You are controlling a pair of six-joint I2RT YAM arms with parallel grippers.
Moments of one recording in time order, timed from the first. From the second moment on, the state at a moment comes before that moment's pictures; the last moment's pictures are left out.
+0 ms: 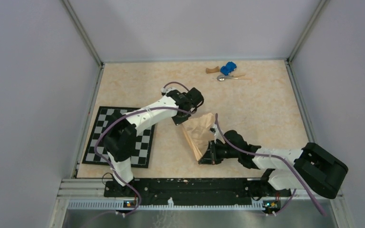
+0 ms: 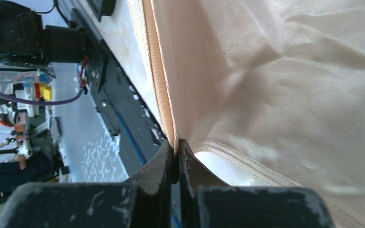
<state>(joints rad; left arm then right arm) -0.79 1.84 1.50 -1.01 -0.49 -1.30 0.85 1.23 0.26 0.37 -0.45 0.77</state>
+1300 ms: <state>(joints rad) -0.80 2.20 1.83 -1.12 -0.46 -1.28 0.77 0.99 0.21 0.17 -0.35 0.70</state>
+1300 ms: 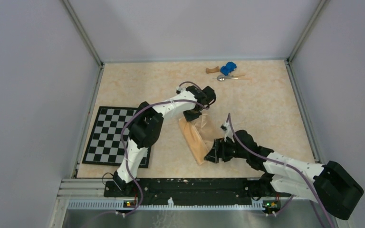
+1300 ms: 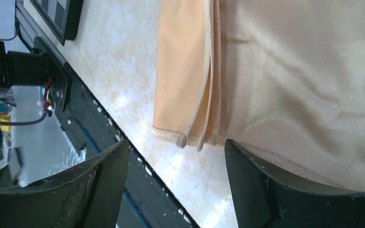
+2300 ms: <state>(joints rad) -0.75 1.86 1.42 -0.62 -0.19 -0.99 0.82 1.15 0.30 0.20 0.00 0.66</state>
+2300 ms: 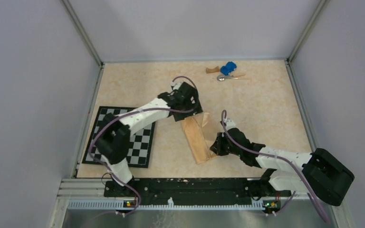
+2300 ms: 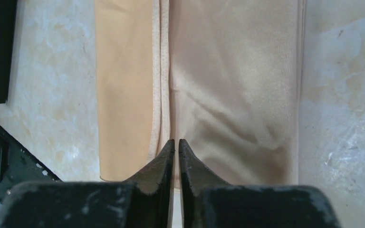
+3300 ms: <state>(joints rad) -0.46 1.88 0.92 0.33 0.60 -0.85 0.82 1.36 0.42 0.28 -0.53 0.73</state>
